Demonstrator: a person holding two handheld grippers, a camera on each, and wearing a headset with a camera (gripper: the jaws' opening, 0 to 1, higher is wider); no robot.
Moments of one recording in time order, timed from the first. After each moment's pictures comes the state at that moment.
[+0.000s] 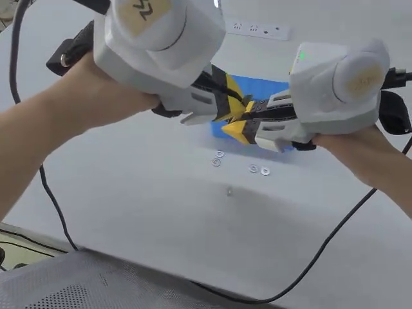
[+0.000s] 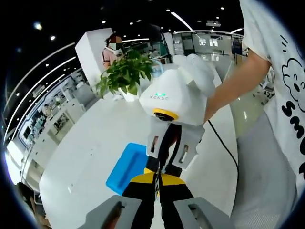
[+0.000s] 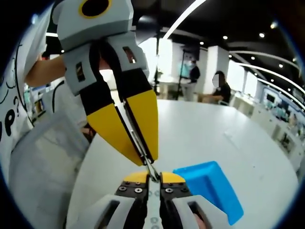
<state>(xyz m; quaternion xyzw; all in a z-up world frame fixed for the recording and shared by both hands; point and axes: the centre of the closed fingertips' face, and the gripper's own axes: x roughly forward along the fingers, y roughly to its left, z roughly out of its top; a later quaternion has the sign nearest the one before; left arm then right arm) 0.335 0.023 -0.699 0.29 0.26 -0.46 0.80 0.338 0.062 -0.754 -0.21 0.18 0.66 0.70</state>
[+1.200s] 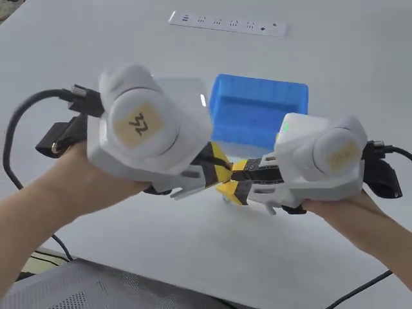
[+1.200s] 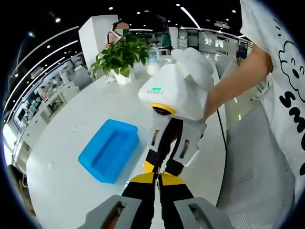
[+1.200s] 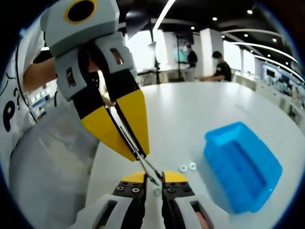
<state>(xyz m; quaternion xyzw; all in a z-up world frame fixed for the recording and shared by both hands) 0.288 0.024 -0.760 0.25 0.32 -0.46 0.79 0.287 0.050 -0.818 -0.16 0.27 0.66 0.69</state>
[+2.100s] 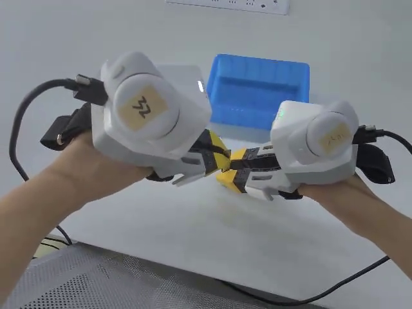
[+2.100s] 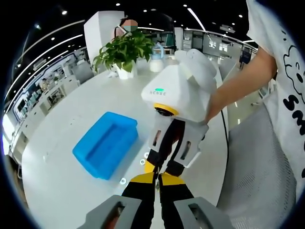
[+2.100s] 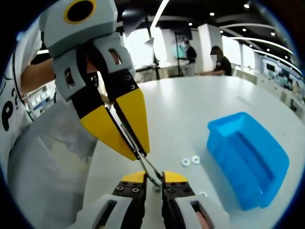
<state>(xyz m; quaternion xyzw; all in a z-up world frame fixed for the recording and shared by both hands) 0.288 0.025 -0.774 0.23 0.34 -0.46 0.79 0.284 0.051 -0.831 -0.15 0.28 0.66 0.68</state>
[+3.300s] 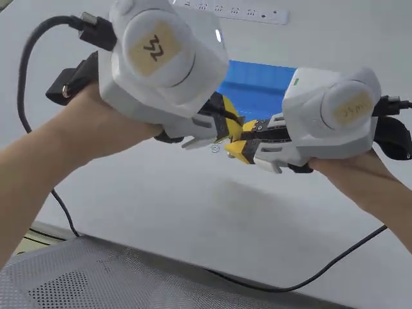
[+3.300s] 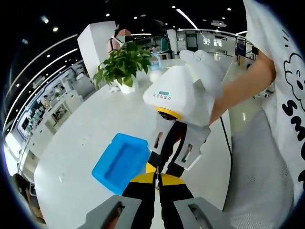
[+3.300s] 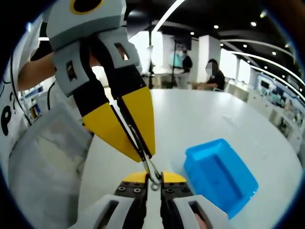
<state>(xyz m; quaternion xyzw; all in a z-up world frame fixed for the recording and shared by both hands) 0.308 0.016 -0.720 0.28 0.29 -0.45 0.80 0.311 0.048 -0.779 -0.20 0.23 0.63 0.72</state>
